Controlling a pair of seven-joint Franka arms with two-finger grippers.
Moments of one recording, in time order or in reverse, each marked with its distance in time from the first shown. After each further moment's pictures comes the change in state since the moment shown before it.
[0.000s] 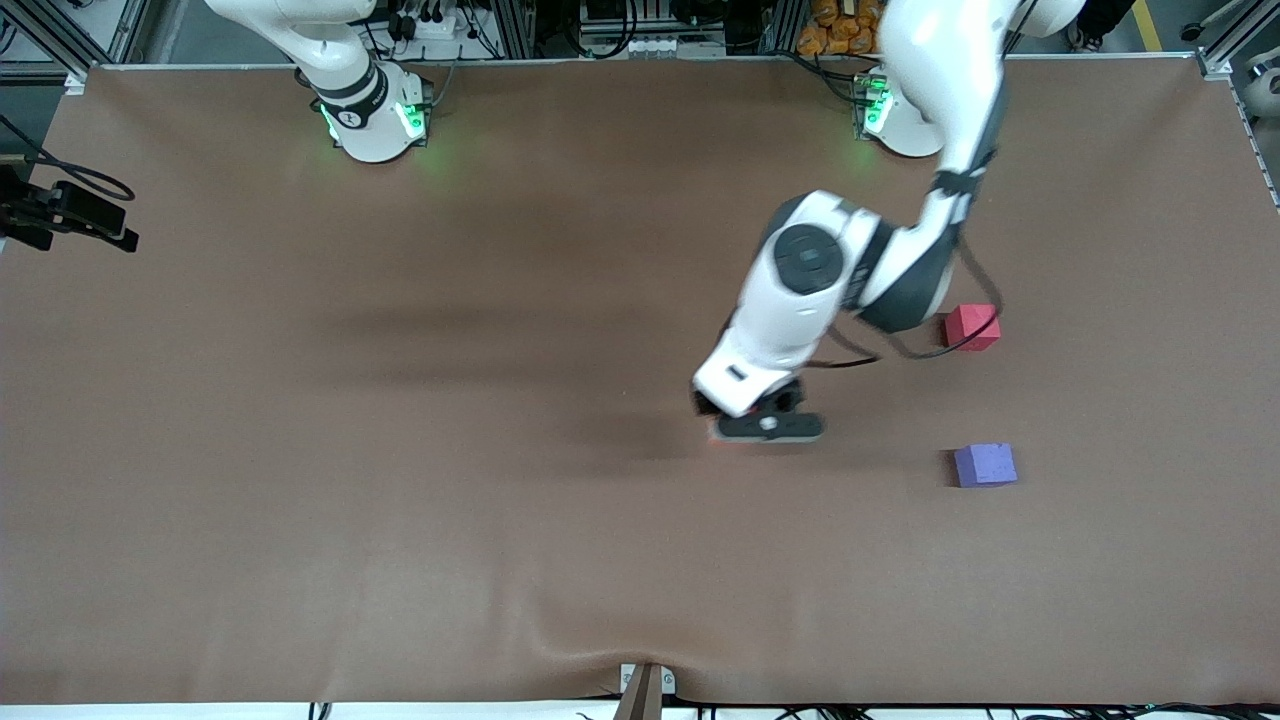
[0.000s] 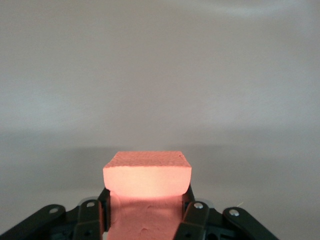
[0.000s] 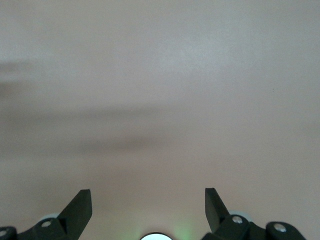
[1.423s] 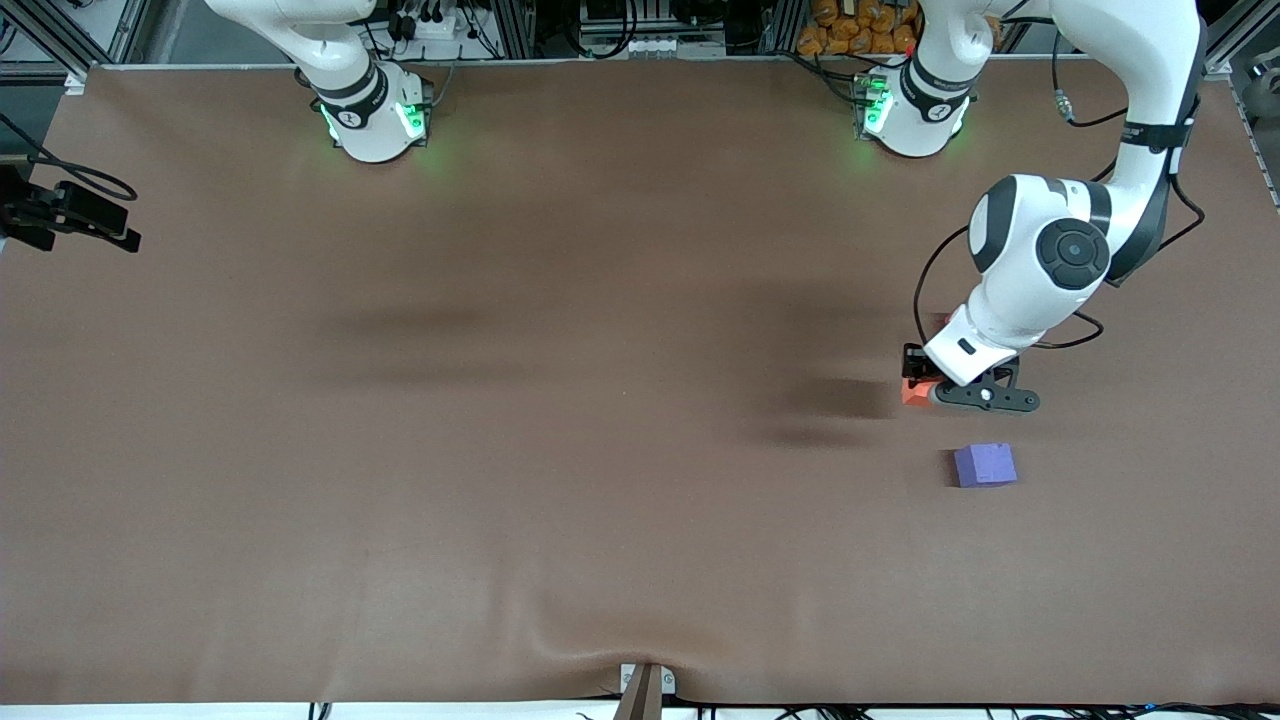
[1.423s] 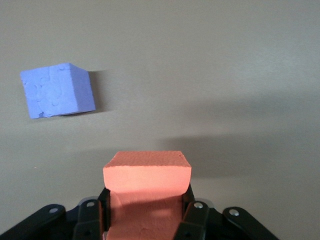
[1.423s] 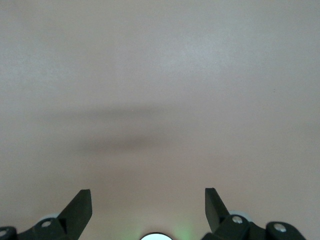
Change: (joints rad) left arm 0.344 -0.267 0.003 -0.530 0.037 0.180 0.476; right arm 0.000 0.000 0.006 0.000 0.000 0.000 0.000
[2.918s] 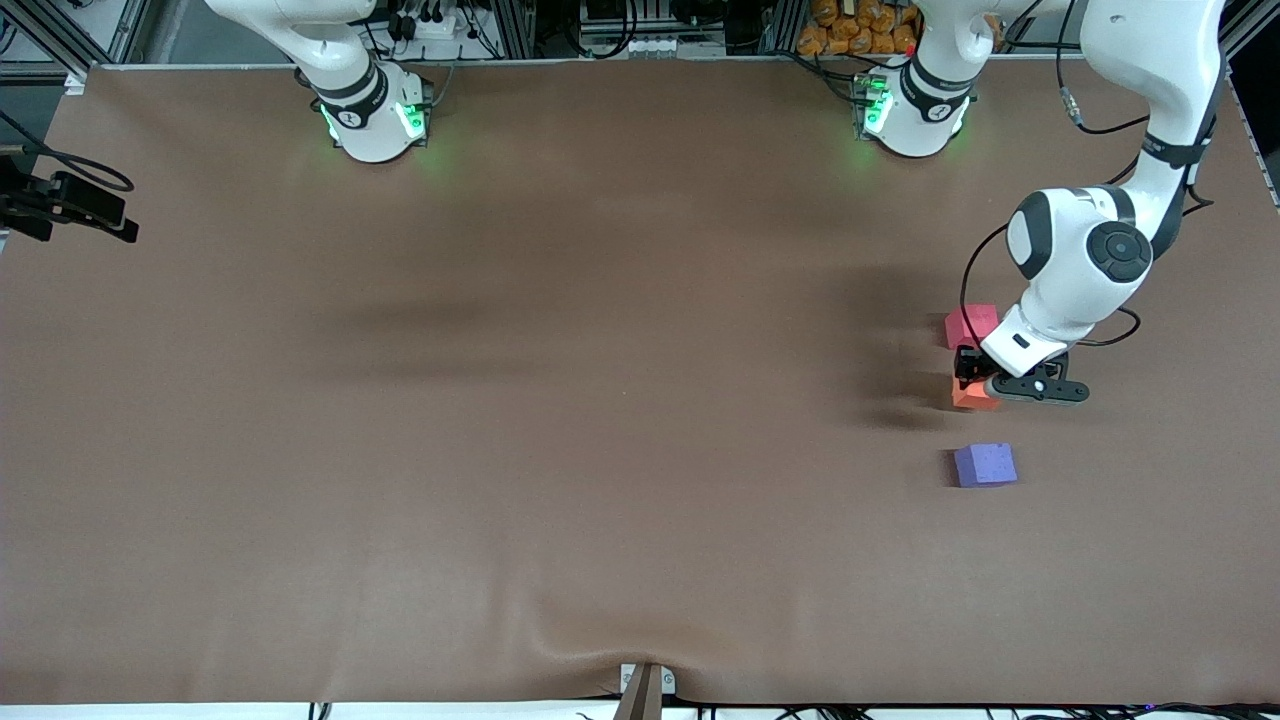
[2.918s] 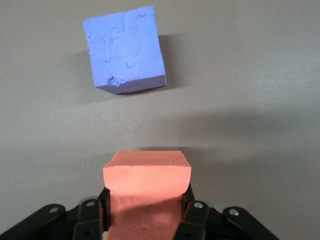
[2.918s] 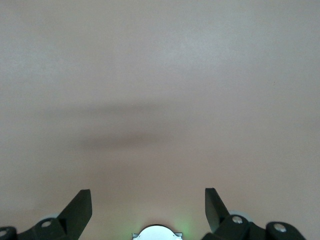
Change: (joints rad) left arm 0.179 0.053 -0.002 -0.183 0.000 0.296 0.186; right arm 0.000 -0.001 -0.002 0.018 0.000 -0.044 0.002
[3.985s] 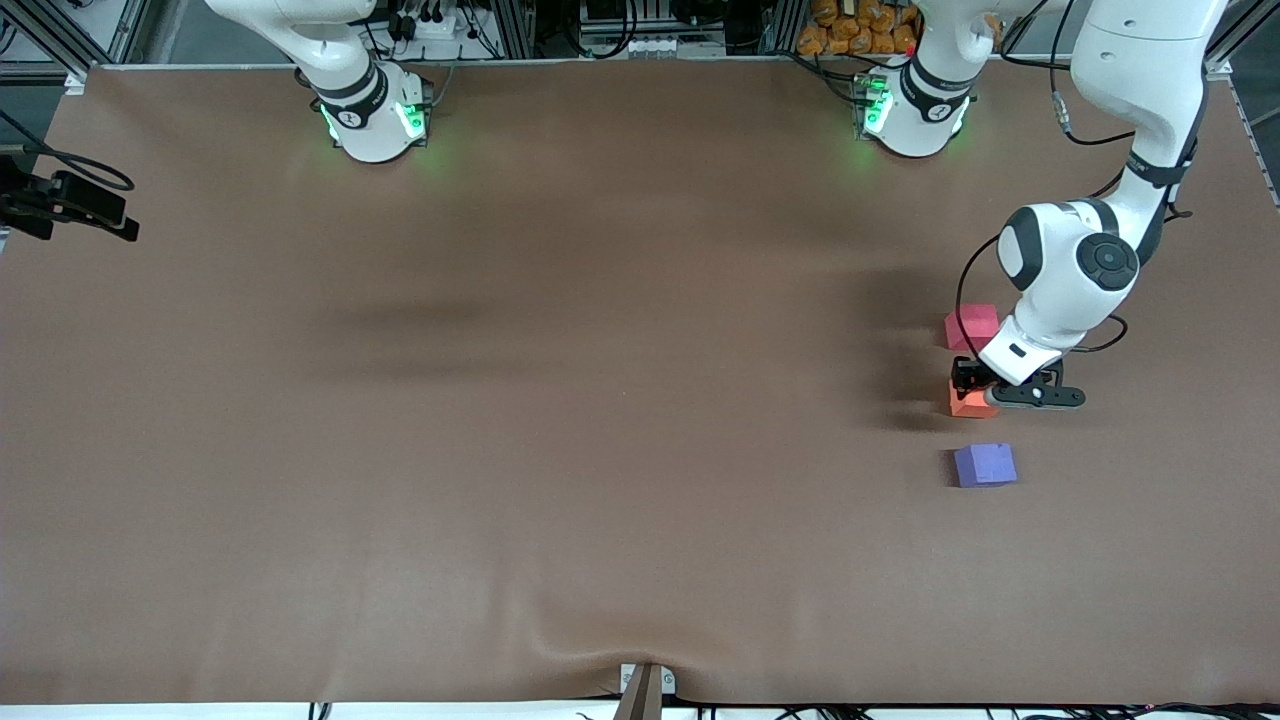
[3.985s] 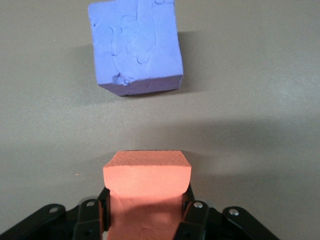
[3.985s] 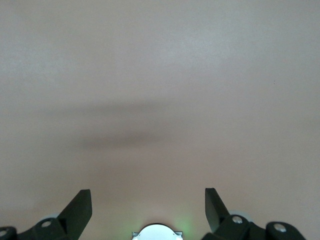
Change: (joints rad) left arm 0.013 0.076 -0.005 -0.001 -0.048 0.110 -0.003; right arm 0.000 0.000 0.000 0.000 0.000 -0.003 0.001
